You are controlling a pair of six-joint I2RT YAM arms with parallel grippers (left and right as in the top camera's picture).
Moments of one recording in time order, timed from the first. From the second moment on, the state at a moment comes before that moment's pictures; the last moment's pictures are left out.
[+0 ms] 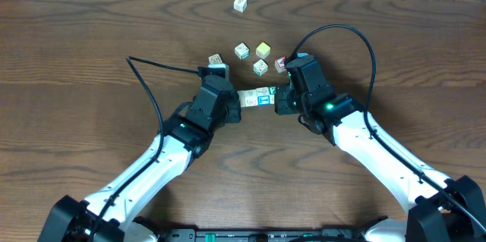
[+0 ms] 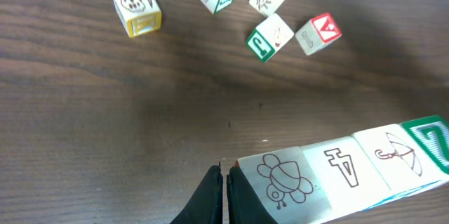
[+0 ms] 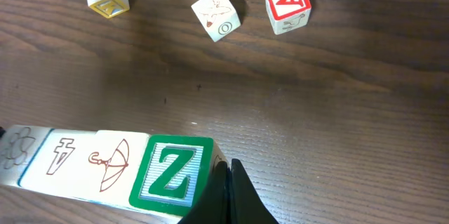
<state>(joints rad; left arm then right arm) -0.55 1.41 0.78 -0.14 -0.07 -0.54 0.52 1.54 1.00 -0.38 0.00 0.44</state>
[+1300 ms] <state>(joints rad) -0.55 1.51 0.77 -0.11 -0.06 -0.56 0.52 1.65 1.00 -0.35 0.02 0.44</state>
